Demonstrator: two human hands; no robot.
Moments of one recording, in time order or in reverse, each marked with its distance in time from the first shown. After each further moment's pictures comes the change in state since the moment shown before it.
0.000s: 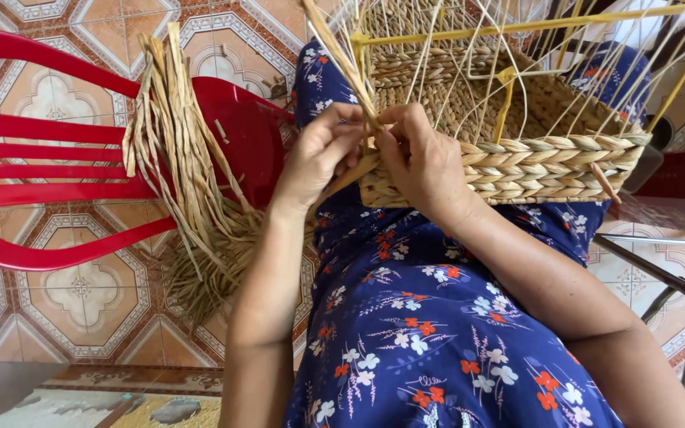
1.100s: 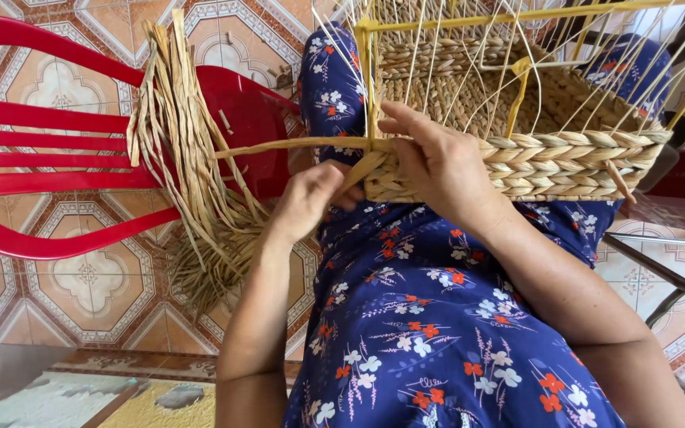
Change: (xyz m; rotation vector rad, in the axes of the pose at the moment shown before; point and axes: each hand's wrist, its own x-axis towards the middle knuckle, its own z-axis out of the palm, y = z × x) left_hand -0.063 -0.025 -0.016 0.163 -0.019 -0.107; right_hand -0.004 -0.003 -0.023 0.025 -0.150 -0.060
